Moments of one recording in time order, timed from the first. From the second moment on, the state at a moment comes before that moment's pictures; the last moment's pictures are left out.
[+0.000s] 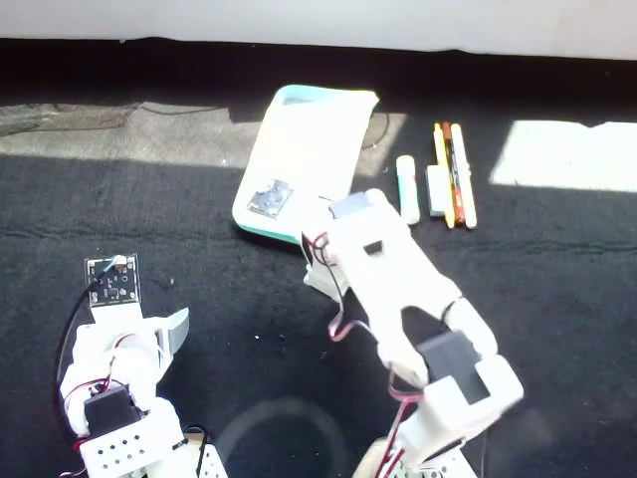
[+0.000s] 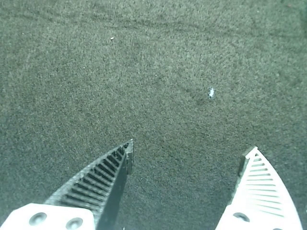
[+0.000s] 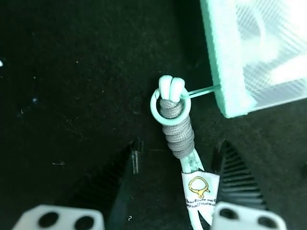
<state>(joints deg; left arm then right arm) -28.9 -103.7 96.2 65.5 -13.8 -27.0 8.1 17.5 67.1 35.3</state>
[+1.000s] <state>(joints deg) -28.9 -103.7 96.2 65.5 -13.8 -26.1 32.1 -10.8 91.0 37.8</state>
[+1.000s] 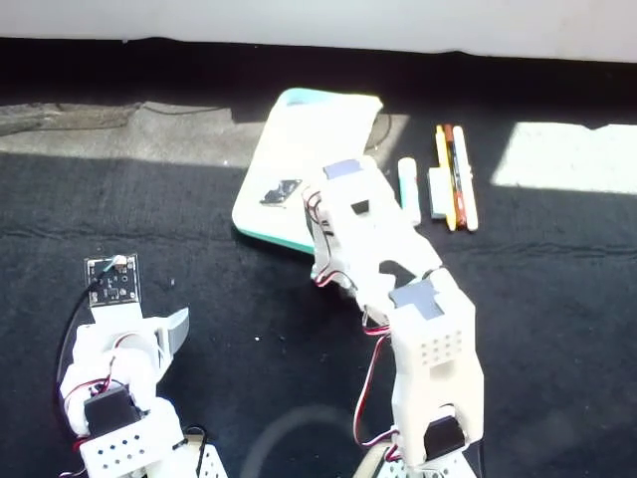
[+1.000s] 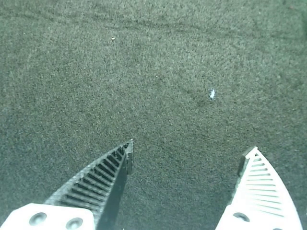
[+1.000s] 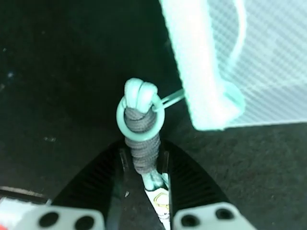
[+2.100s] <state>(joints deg) -28.9 -103.7 96.2 65.5 -13.8 -28.1 28.7 -6.2 90.4 34.3</state>
